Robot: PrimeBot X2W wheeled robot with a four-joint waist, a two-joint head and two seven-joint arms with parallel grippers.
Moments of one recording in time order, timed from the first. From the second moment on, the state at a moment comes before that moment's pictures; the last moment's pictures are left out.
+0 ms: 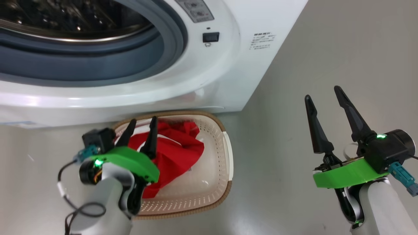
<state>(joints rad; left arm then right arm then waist) -0.64 0.05 -0.34 0.84 -0.67 -0.06 -0.25 -0.24 -0.05 0.03 0.08 0.15 0.12 -0.26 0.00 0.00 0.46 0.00</state>
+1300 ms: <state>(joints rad) -0.10 0.04 -0.07 0.22 -0.34 -0.06 -0.25 -0.06 -0.05 -0.04 0.16 0.16 0.12 -0.26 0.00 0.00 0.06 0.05</state>
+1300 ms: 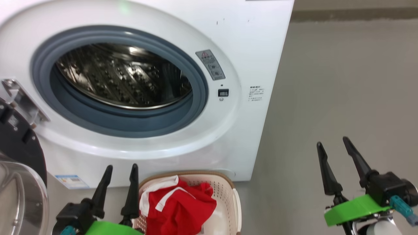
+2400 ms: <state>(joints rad) 0.00 0.05 -0.04 0.15 -0.28 -0.02 -0.25 0.04 -0.04 -0.06 0.14 0.15 0.12 -0.26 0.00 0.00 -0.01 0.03</state>
